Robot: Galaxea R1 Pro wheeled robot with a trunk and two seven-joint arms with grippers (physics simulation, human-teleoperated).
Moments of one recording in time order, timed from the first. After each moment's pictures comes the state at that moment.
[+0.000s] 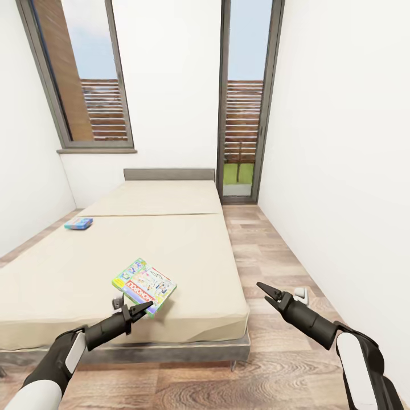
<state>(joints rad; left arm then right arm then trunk) -0.56 0.12 0.43 -0.62 0.19 0.79 -1.20 -0.25 0.05 -0.36 -1.52 -0.68 0.98 0.53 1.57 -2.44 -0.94</state>
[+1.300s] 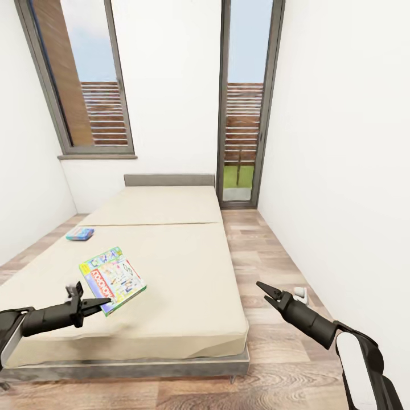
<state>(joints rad) -0.56 0.47 0.16 -0.77 0.18 1.03 -1.57 -0.25 0.05 -0.36 -1.52 -0.68 0.98 0.52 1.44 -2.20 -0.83</state>
